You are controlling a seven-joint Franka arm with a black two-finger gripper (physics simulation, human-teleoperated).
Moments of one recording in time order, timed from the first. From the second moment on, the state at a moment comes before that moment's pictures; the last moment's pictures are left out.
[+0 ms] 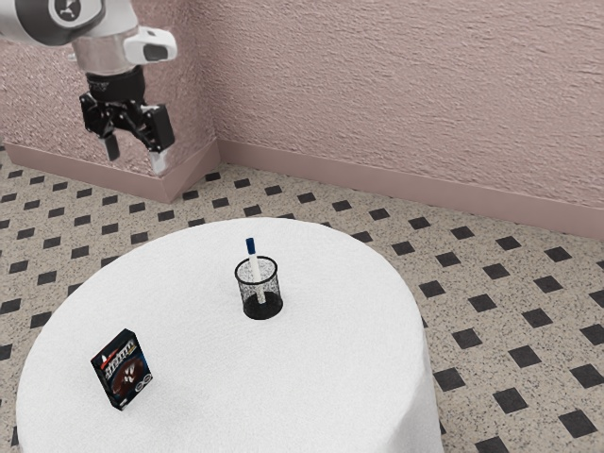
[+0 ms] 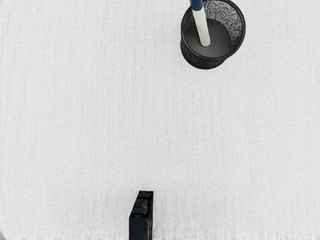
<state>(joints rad) -0.07 -0.14 0.07 -1.68 0.06 1.50 0.00</state>
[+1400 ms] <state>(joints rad) -0.10 0.49 0.08 -1.59 -0.02 2.10 -0.01</state>
